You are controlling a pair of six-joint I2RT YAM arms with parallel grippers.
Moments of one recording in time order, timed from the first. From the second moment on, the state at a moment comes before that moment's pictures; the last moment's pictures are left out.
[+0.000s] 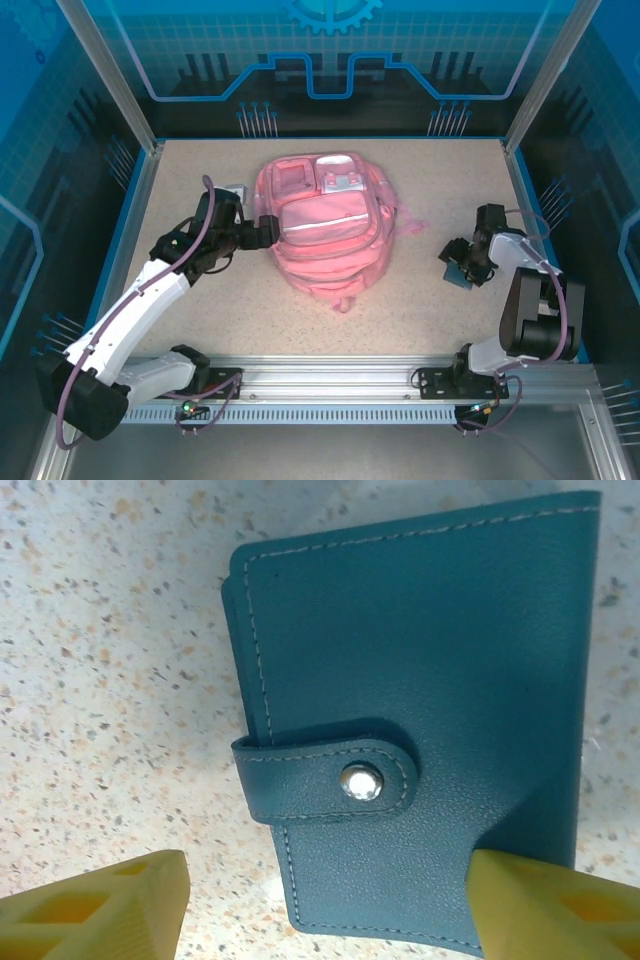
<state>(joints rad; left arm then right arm) -0.40 1.09 1.01 -0.68 -0.09 -0.46 -0.19 1.50 0.83 -0.66 -0.12 0.49</state>
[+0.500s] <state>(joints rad) -0.39 1.10 1.00 -0.68 -0.08 -0.46 0.07 1.58 0.89 -0.64 -0.18 0.47</state>
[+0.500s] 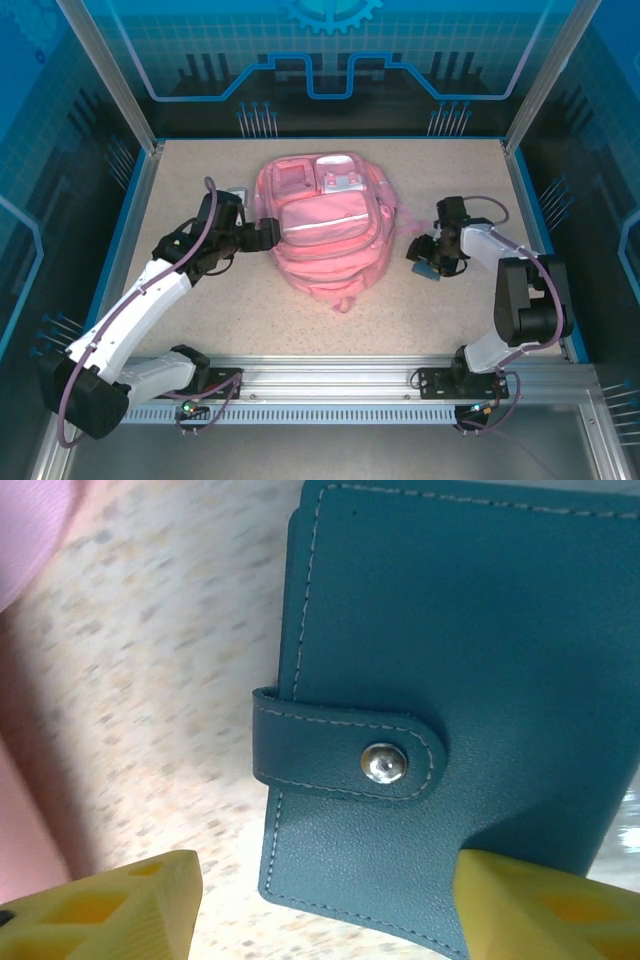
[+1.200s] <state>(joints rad) -0.39 1.12 1.00 -0.68 0.02 -0.45 -0.13 1.61 0.90 -0.61 -0.36 0.40</state>
